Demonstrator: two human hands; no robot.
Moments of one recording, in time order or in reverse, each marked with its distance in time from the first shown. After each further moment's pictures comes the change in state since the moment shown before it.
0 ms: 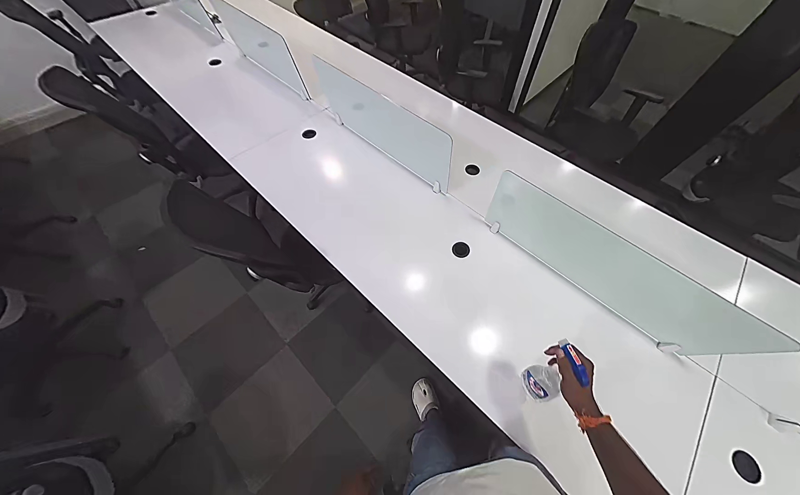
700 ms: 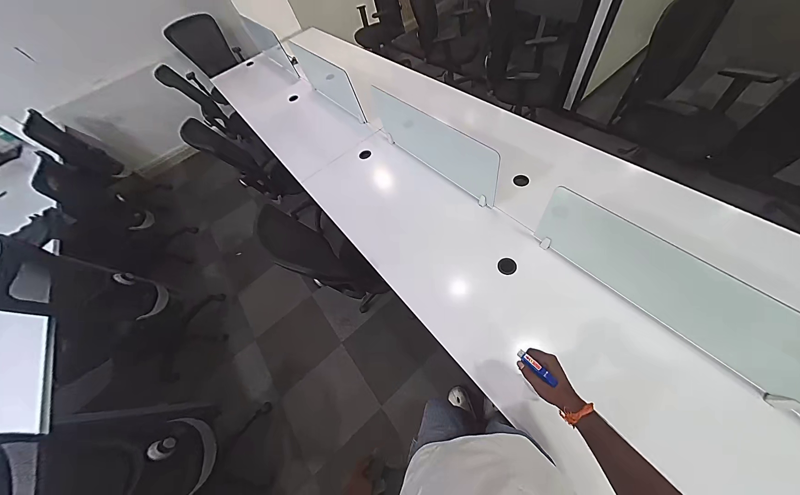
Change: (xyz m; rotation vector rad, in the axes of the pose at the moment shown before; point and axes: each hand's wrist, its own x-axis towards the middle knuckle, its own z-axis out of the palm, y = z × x) left_hand -0.004 -0.064 -0.067 -0.023 0.331 -0.154; right_hand 0.052 -0.007 0.138 -0.043 -0.524 -0.090
